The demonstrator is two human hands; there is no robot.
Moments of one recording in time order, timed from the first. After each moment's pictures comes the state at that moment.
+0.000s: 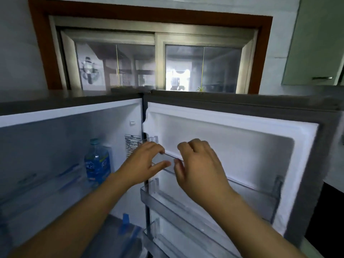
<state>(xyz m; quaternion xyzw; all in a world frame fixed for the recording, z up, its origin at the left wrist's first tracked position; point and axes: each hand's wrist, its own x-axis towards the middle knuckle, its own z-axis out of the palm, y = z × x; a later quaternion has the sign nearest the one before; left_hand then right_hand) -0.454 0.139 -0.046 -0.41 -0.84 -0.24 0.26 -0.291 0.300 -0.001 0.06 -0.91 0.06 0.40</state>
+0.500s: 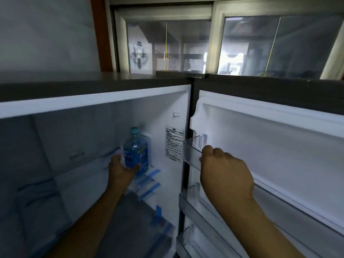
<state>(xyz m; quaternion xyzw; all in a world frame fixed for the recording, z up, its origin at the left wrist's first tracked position) -0.558 -0.013 -0.171 0.10 -0.79 -0.56 0.21 -0.415 0.264 -0.028 0.06 -0.93 -0.05 0.37</state>
